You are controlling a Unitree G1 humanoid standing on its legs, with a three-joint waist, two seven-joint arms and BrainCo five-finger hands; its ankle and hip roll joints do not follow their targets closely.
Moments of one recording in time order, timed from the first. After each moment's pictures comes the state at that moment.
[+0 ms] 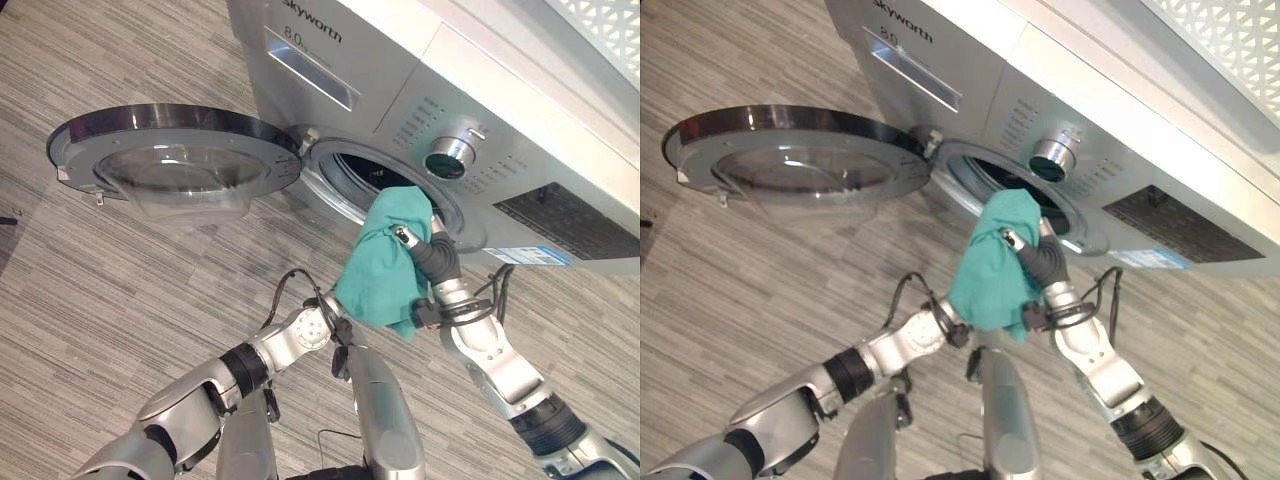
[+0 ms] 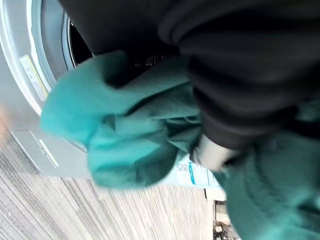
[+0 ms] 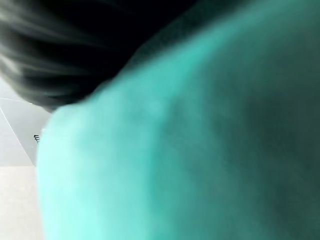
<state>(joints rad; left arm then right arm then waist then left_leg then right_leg) -0.70 0.25 -0.94 0.53 0.00 -0.25 0.23 -0.26 -0.59 0.43 -0.16 0.34 -0.20 -0.29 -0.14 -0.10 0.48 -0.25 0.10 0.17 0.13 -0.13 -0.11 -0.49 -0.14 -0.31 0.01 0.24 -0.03</state>
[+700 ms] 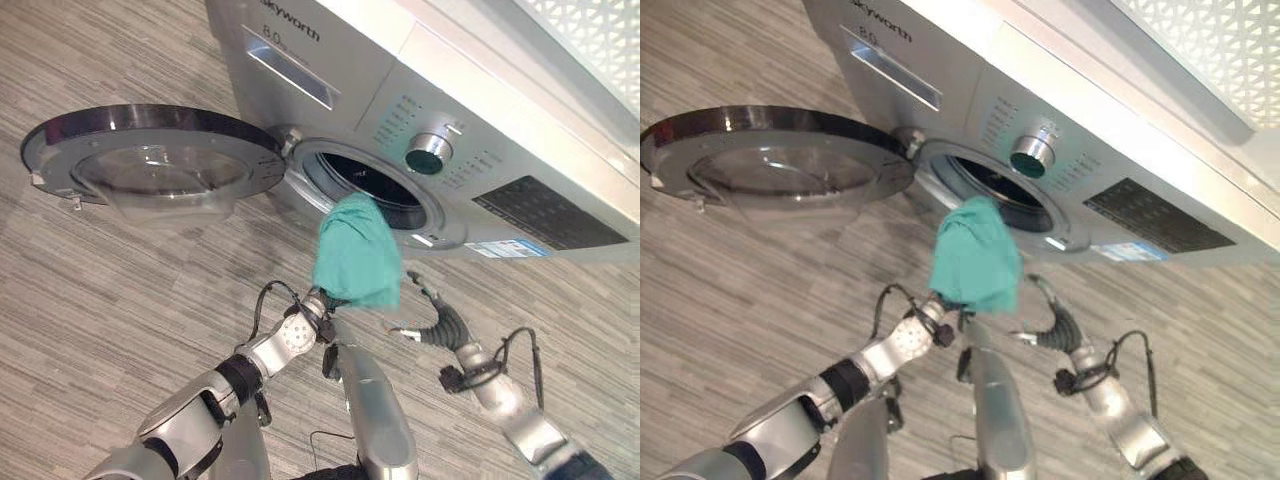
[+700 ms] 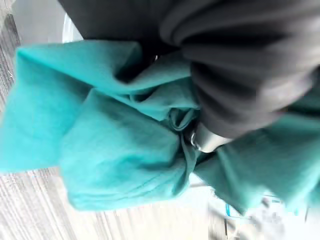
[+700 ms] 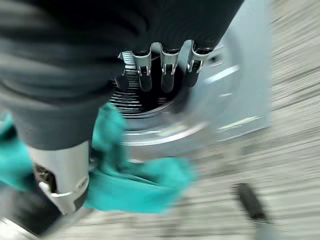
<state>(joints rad) -0.64 0.23 -0.83 0.65 -0.04 -0.26 0.34 0.12 -0.68 0.39 0.07 -0.11 -0.20 -0.29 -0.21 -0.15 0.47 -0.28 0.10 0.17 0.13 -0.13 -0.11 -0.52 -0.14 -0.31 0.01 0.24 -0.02</state>
